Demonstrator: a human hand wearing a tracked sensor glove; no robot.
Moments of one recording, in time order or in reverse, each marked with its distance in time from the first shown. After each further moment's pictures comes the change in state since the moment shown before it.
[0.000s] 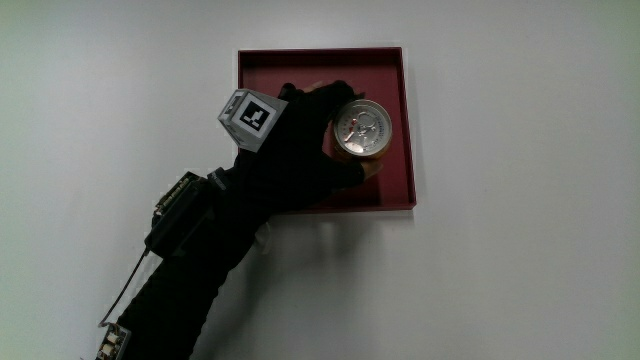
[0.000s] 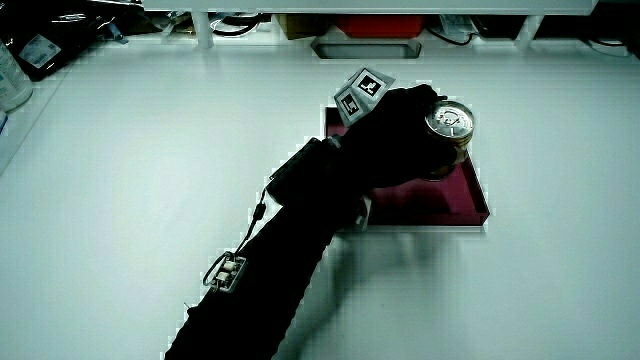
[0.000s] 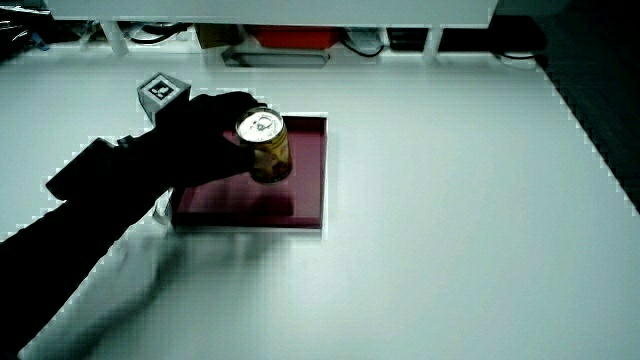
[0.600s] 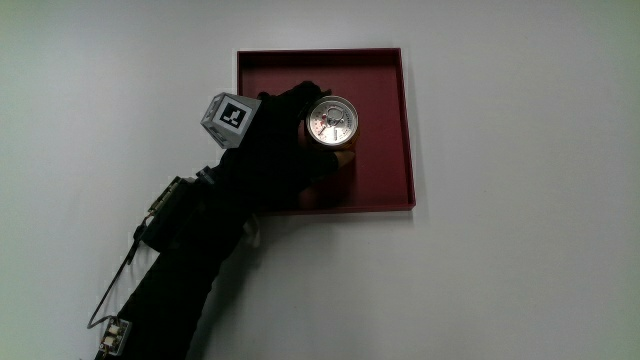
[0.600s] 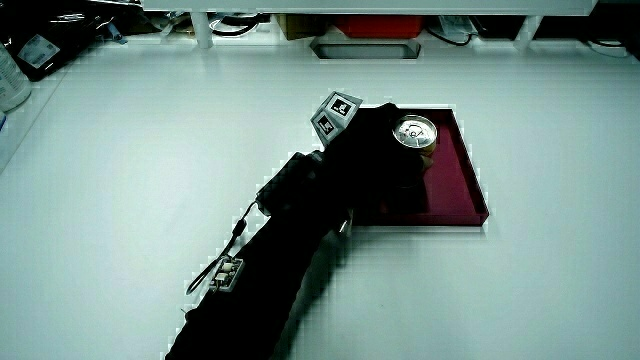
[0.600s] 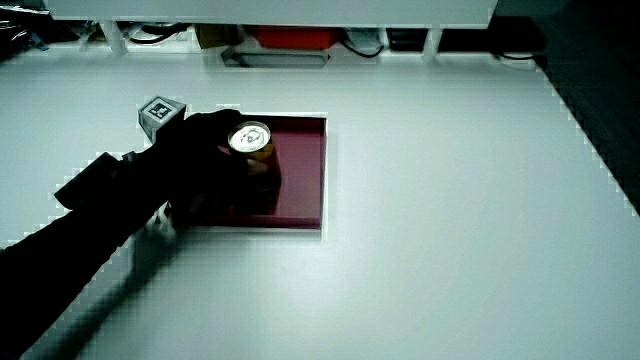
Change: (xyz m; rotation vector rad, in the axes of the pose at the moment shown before) arm -0.054 -0.005 0.005 0.060 -0.003 0.147
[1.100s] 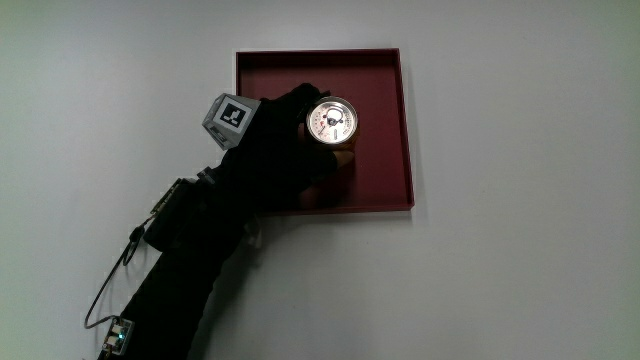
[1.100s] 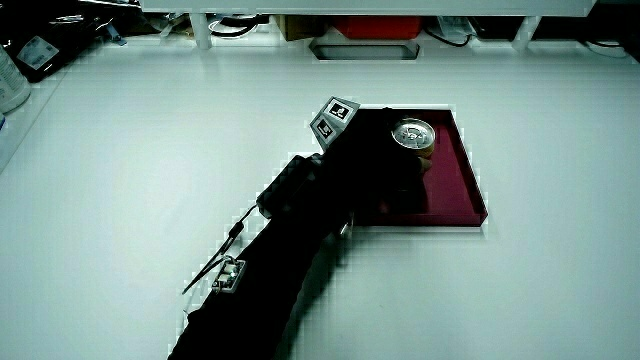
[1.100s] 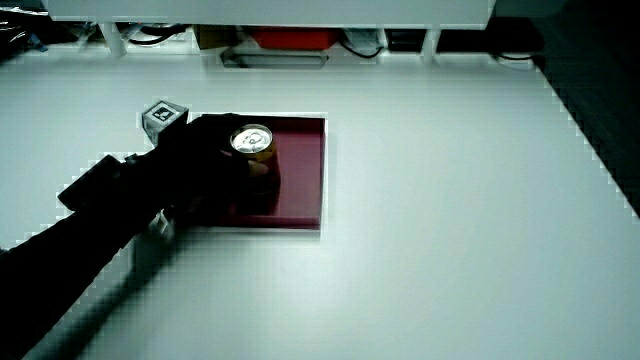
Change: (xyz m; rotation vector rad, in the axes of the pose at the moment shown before) arm -0.014 0.004 -0.004 -0.026 -0.048 0.021
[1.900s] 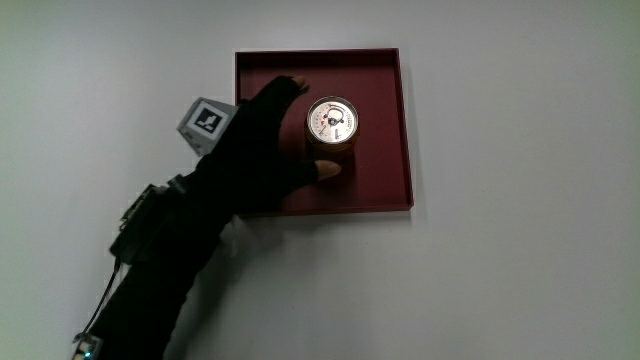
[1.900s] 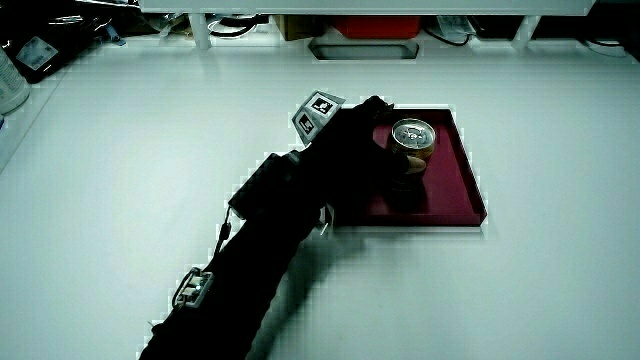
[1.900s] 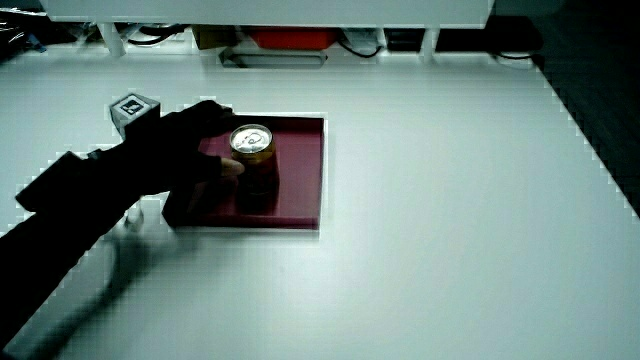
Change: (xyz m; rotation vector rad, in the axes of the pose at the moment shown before) arm 0.011 -0.022 0.018 -0.064 -0.112 -0.006
